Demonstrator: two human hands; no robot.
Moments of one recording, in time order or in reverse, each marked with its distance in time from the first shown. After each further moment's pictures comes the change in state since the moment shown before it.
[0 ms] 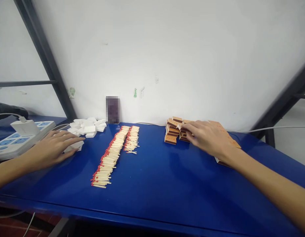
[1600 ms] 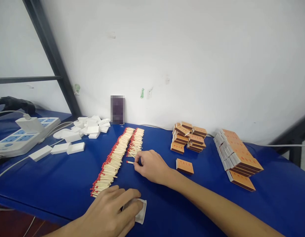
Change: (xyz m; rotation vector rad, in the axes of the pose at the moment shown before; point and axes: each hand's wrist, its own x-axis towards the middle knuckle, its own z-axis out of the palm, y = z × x) left_hand 0.012 0.218 0.009 -0.362 0.444 0.362; right_hand 0.052 -0.167 0.056 0.651 -0.344 0.015
